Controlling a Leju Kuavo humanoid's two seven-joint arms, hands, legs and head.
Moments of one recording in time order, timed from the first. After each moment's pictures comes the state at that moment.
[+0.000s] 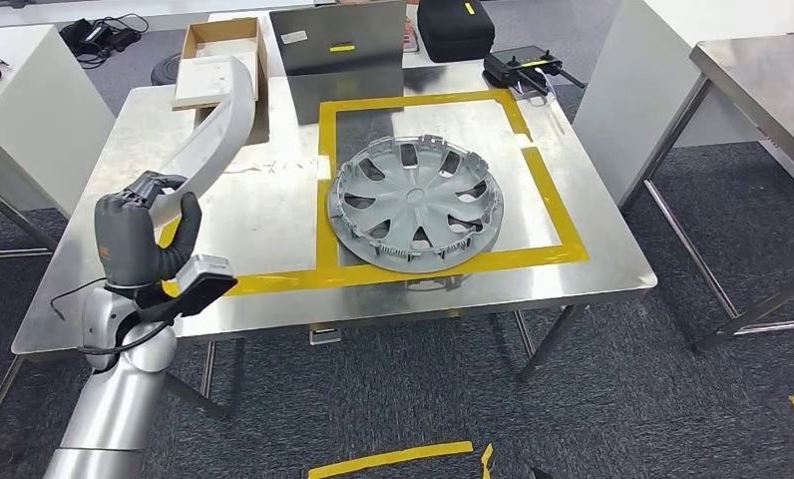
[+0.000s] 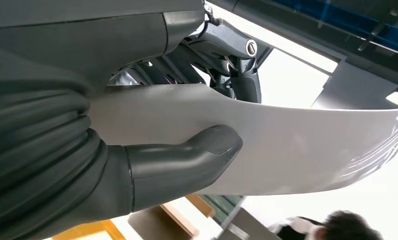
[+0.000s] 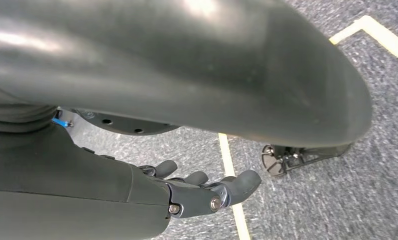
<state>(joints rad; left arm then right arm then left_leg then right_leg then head) -0.46 -0.01 -0.12 -1.13 -0.86 0.64 -0.59 -0.04 0.14 -0.49 -0.18 0.11 0.12 0.09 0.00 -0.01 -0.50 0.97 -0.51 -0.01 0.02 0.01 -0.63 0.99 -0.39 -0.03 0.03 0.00</state>
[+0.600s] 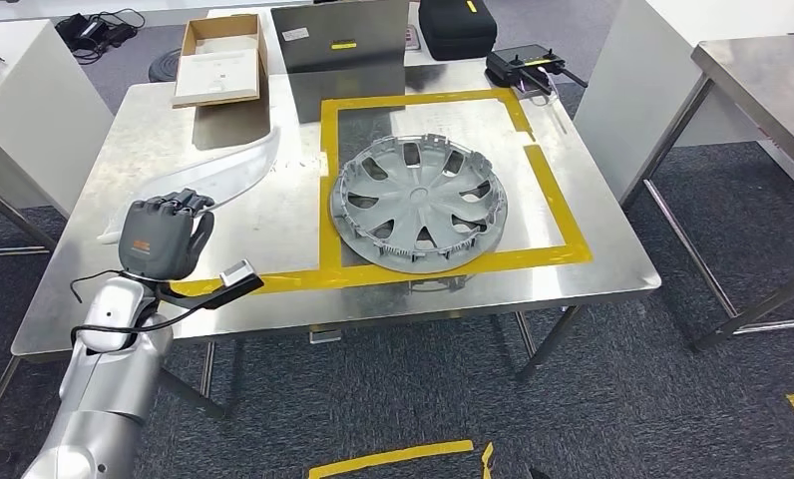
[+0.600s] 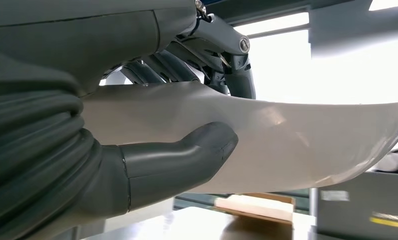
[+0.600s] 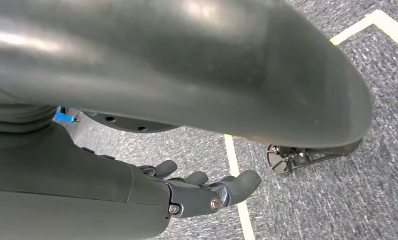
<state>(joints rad) -0.58 -0.02 0.08 -0.82 -1.44 0.70 -0.58 -0.04 0.14 -0.49 -0.18 0.13 0.12 0.10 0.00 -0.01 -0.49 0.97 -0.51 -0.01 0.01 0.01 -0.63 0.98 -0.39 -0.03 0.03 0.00</state>
